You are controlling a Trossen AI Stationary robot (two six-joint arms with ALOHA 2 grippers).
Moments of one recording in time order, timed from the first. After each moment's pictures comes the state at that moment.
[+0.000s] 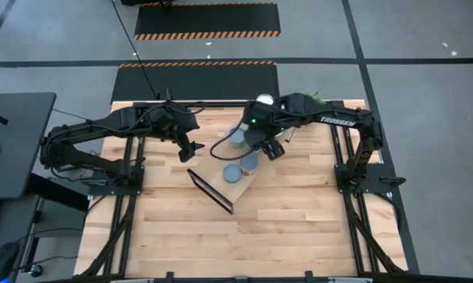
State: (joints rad) left arm 0.21 1.19 1.26 -0.84 -0.07 -0.06; right arm -0.11 1.80 1.99 -1.32 0.11 -0.65
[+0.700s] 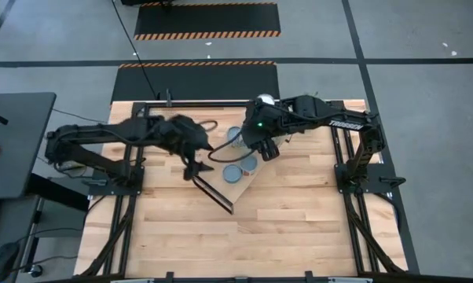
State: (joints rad) left arm 0.06 1.27 1.26 -0.71 0.12 -0.10; right arm -0.03 1.79 2.11 -1.27 0.28 -0.54
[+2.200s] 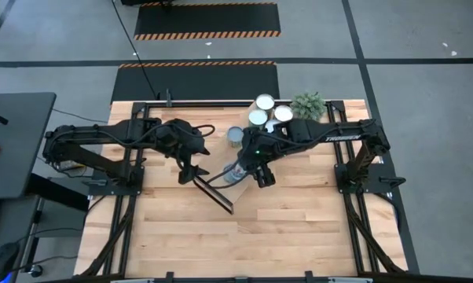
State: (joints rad) left arm 0.03 1.24 1.26 -0.78 0.11 -0.12; right arm 0.10 1.77 1.91 -1.12 0.11 -0.25
